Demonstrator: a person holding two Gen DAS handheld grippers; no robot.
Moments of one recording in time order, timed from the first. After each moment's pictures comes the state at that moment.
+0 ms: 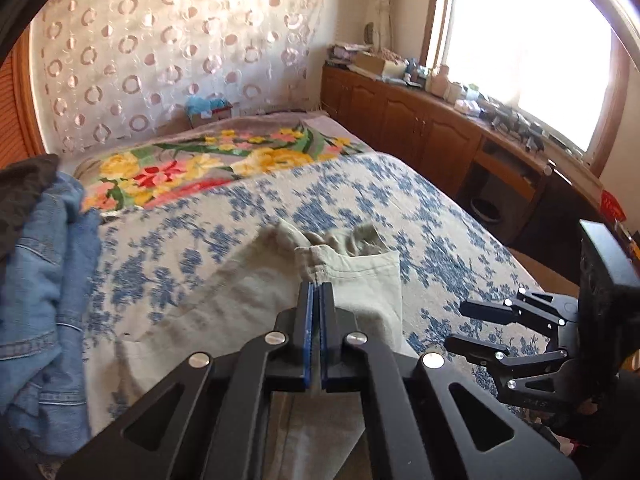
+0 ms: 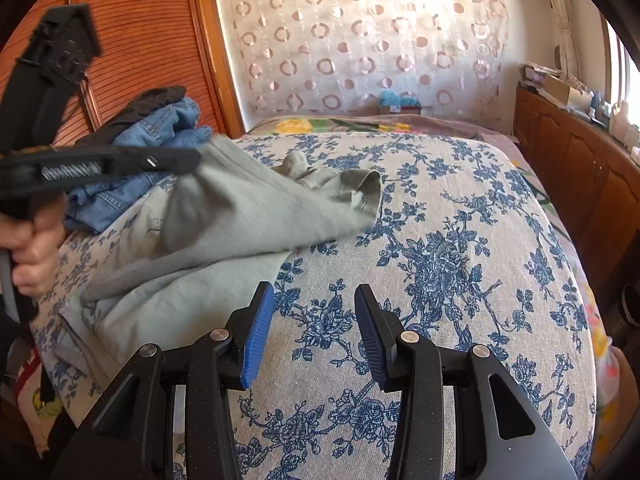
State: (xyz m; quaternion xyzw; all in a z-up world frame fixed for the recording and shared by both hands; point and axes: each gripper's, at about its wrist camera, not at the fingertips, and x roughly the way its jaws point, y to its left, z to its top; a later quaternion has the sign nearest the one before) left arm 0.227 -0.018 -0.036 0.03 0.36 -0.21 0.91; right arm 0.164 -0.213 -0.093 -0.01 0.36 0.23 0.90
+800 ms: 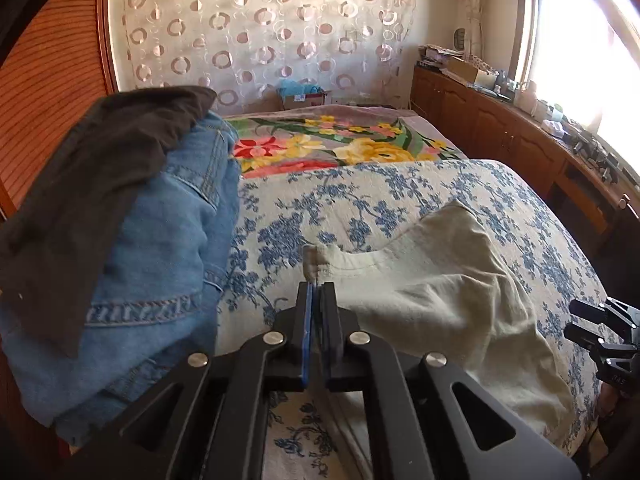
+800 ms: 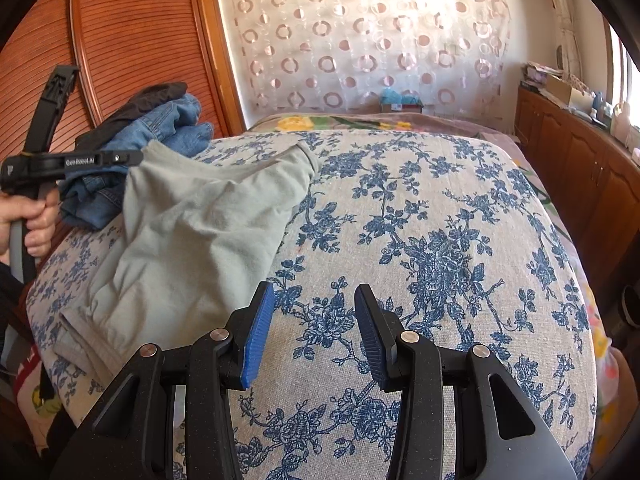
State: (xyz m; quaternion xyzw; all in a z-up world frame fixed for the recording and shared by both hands) left arm 0.243 0.084 -0.071 0.00 0.39 -0.07 0.92; right arm 0.163 -0.213 -0.094 -0.02 0.36 0.23 0.90
